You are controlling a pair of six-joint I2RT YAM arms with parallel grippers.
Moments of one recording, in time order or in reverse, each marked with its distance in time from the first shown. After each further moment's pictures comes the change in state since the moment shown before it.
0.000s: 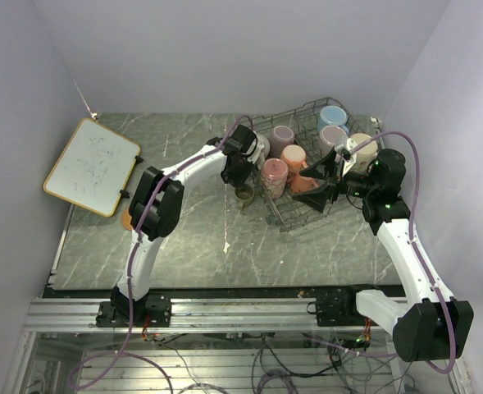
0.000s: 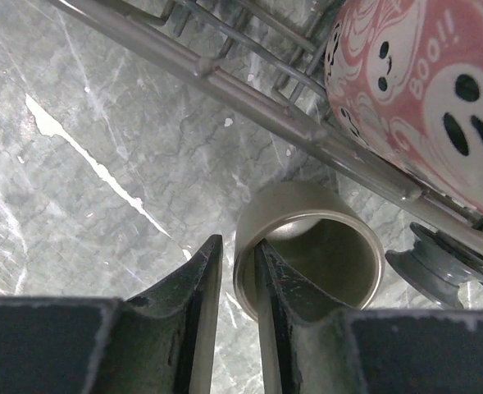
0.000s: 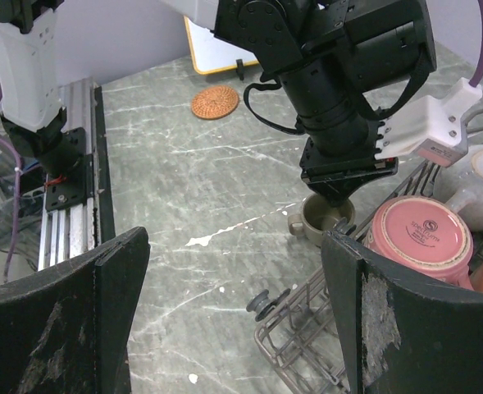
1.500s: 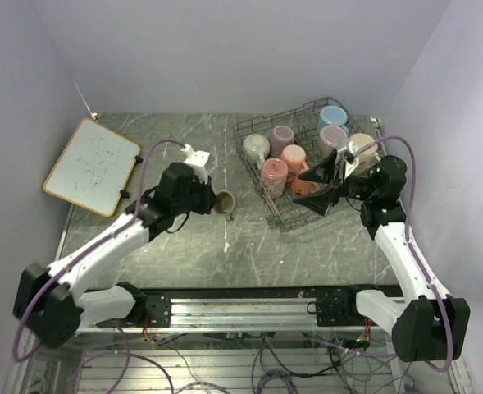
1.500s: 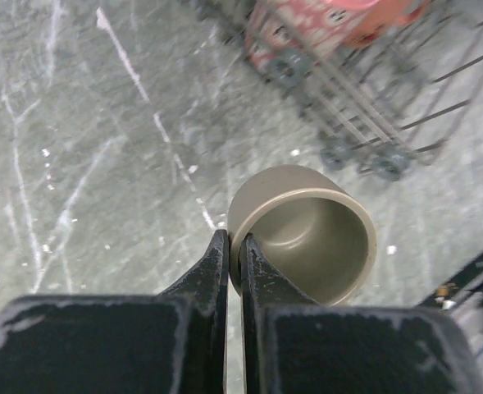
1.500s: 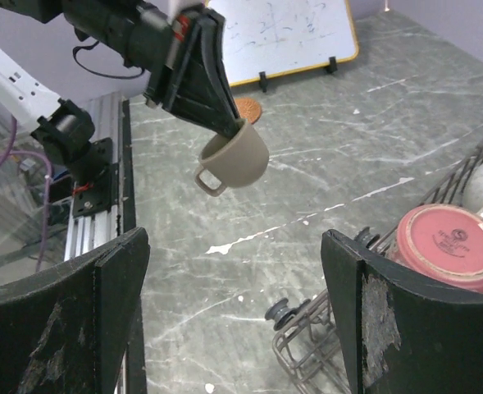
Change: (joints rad) left arm 0.011 -0.980 -0.917 0.442 0.003 -0.297; right arm -0.019 -0.002 -0.072 0.194 -0.062 0.148
